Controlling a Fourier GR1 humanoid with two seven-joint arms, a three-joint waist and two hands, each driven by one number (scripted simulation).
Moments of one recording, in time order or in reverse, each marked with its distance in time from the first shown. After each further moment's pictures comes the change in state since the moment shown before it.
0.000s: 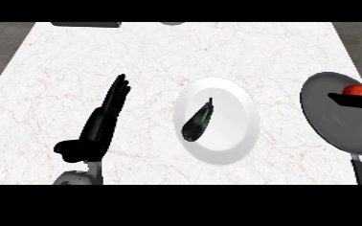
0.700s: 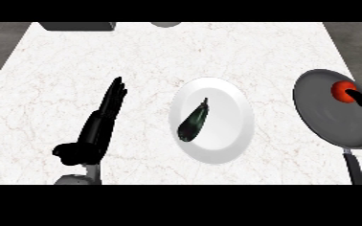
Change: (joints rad) left arm 0.027 -0.004 0.012 0.002 -0.011 0.009 -0.012; right arm 0.066 0.006 -0.265 -0.041 -0.360 0.085 -0.427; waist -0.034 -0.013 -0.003
